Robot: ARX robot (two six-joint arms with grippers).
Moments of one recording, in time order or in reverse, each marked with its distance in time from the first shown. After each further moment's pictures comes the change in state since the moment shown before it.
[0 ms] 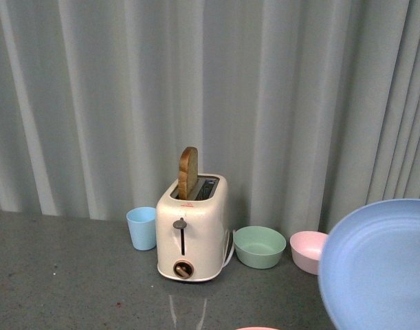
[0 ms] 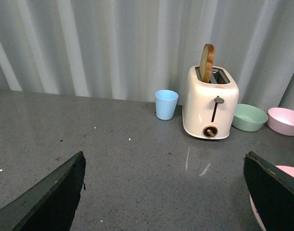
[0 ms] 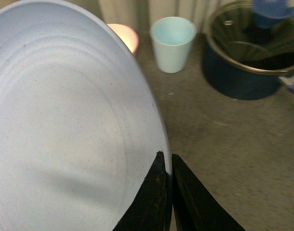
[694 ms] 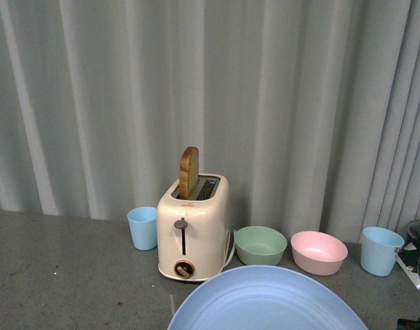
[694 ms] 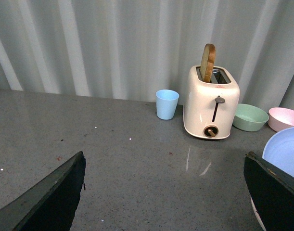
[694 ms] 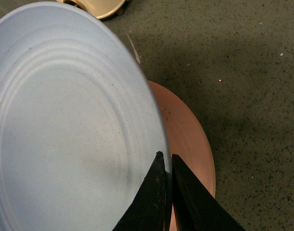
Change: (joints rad) left arm 0.000 0.000 0.000 0.000 0.000 0.000; right arm 0.407 0.211 -0.140 0.243 -0.017 0.318
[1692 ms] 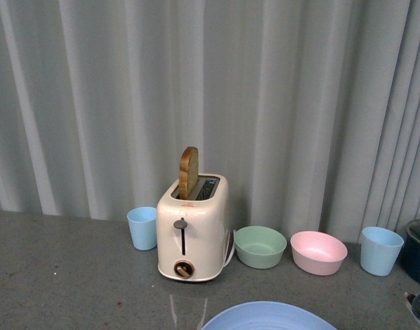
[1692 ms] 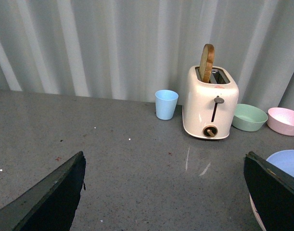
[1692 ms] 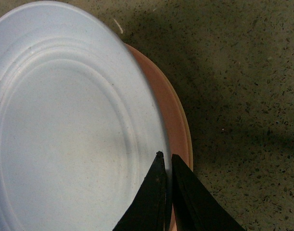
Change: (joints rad) left arm 0.000 0.000 0.000 0.000 0.000 0.000; right arm -0.066 0.190 0.018 0.027 -0.061 0.085
